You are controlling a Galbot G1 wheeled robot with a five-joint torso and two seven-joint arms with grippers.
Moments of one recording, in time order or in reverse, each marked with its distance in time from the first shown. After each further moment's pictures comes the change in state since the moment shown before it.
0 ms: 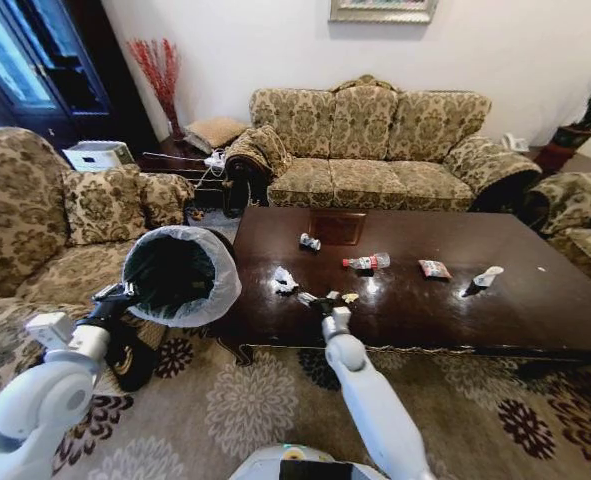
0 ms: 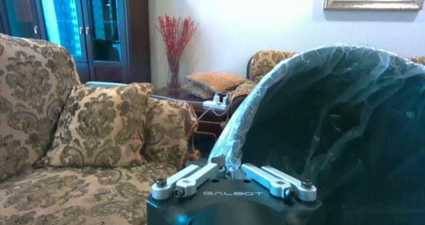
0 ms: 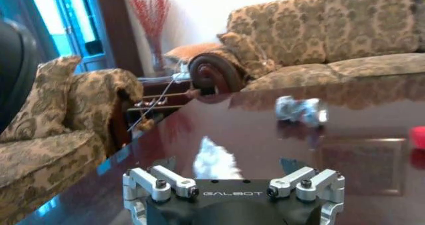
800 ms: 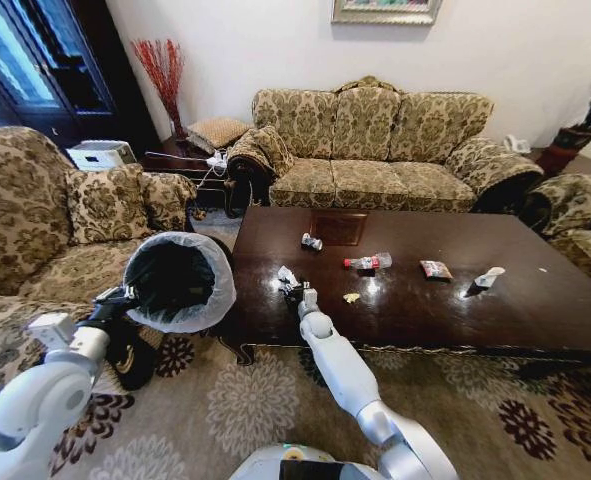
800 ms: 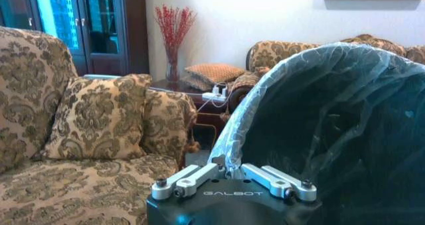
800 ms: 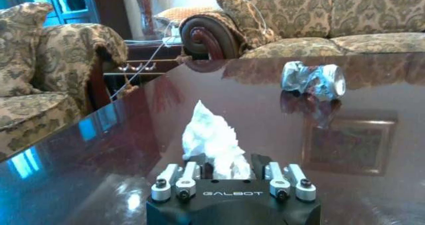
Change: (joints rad) left arm -0.004 0.006 0.018 0.032 0.003 -0.003 0.006; right arm 0.212 0.087 -0.024 -0.346 -0.034 -0.007 0.017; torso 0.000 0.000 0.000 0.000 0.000
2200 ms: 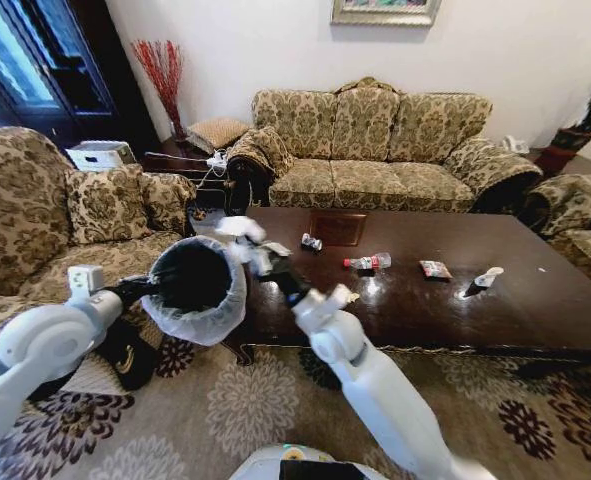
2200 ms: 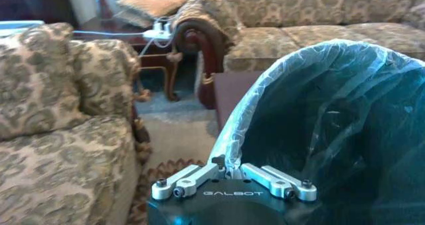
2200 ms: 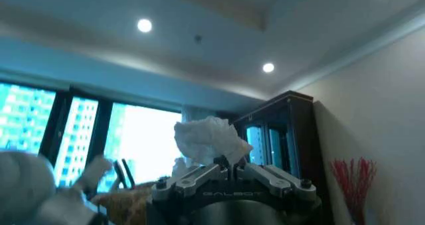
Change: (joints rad) left arm -0.014 0.484 -0.019 -0.055 -0.478 0.278 -0.195; right arm -0.069 -0.232 -0.312 0.912 0.142 0.115 -0.272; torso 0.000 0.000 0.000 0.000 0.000
